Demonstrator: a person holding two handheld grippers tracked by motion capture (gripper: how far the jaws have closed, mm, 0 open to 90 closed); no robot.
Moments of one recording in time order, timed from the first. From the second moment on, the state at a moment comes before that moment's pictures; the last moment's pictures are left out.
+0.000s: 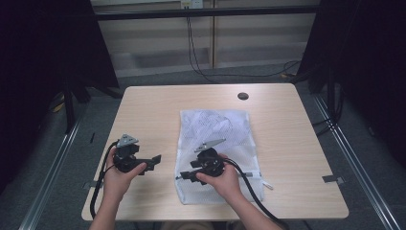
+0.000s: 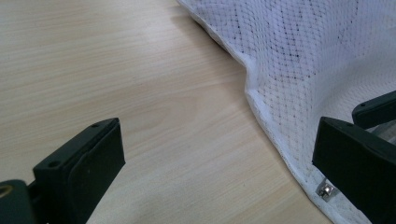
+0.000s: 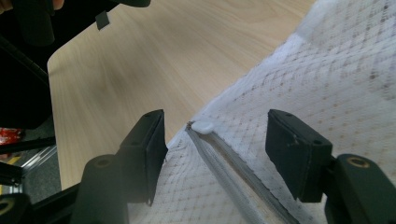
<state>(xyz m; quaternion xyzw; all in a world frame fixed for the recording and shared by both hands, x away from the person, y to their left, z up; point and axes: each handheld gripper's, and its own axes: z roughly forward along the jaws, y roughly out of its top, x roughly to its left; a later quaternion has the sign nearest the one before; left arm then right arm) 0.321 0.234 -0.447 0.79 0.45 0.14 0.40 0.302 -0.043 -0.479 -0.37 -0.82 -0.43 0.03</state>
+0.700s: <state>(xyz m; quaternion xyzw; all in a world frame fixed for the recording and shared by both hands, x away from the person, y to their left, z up) 0.321 0.235 -0.449 0.79 0.45 0.14 0.40 0.309 -0.029 -0.492 -0.39 -0.81 -0.42 0.06</state>
